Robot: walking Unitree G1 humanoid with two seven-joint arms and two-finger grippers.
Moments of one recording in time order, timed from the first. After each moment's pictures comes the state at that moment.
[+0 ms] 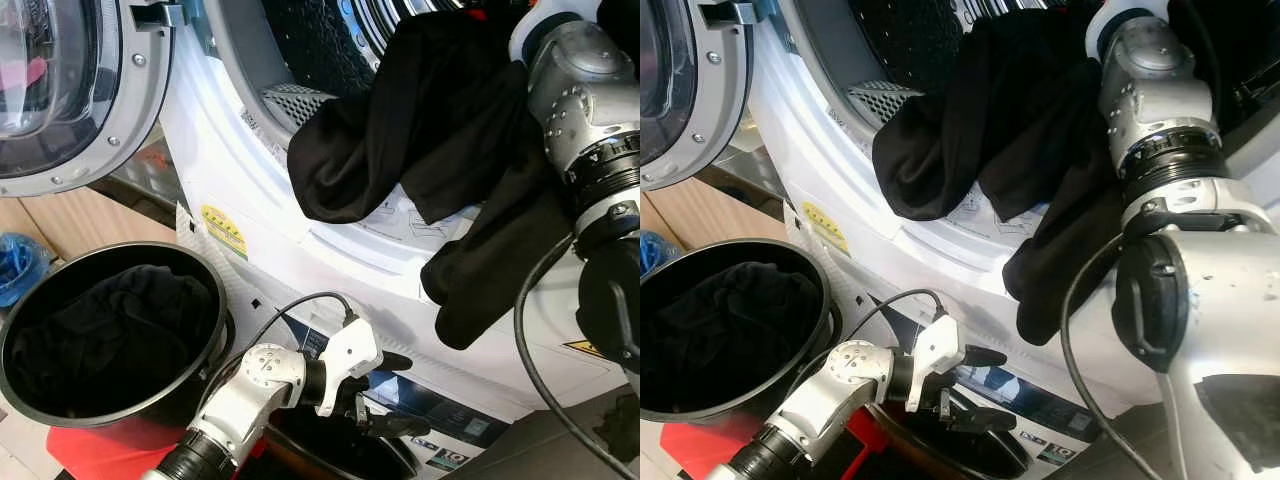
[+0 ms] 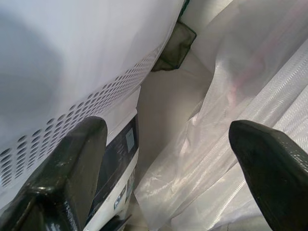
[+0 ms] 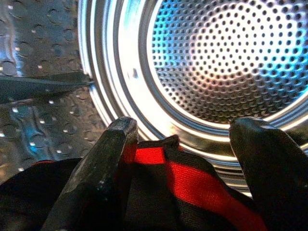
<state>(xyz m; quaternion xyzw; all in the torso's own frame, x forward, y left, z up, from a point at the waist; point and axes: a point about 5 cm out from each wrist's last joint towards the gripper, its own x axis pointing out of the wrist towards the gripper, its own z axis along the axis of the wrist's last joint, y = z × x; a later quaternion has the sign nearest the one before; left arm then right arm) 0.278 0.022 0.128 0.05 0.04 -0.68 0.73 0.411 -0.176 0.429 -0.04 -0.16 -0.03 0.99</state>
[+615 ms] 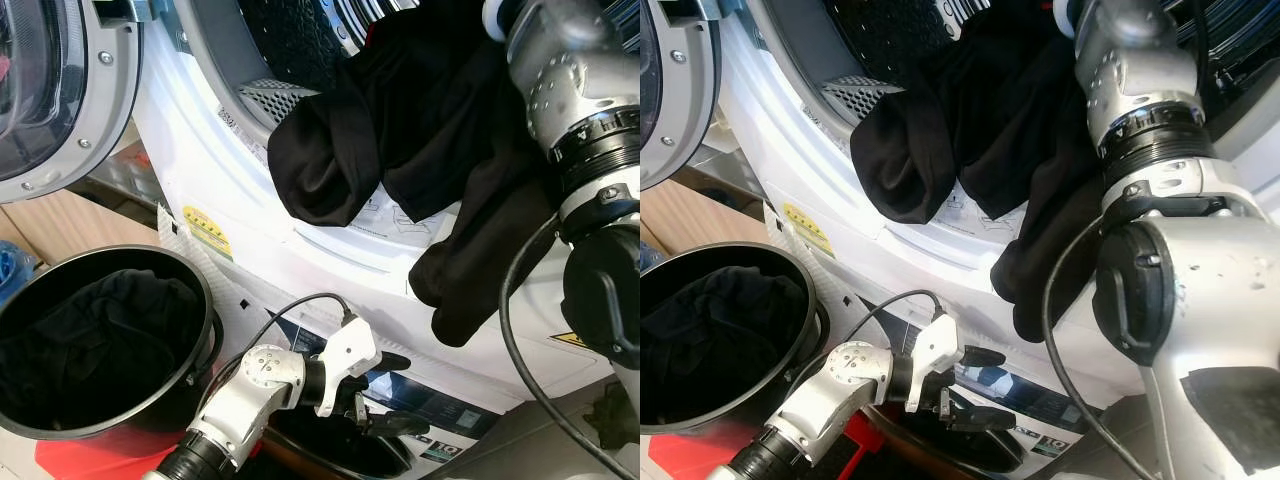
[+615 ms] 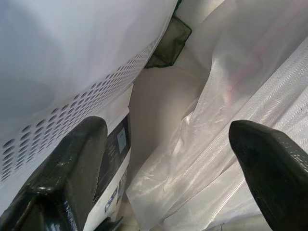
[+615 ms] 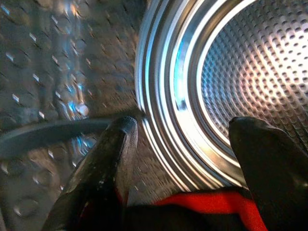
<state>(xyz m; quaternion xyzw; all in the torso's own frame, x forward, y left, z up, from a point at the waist) 0.278 0.023 0.125 0.05 0.05 -0.68 0.73 0.397 -0.132 0.463 -0.01 -0.23 0.11 0.97</state>
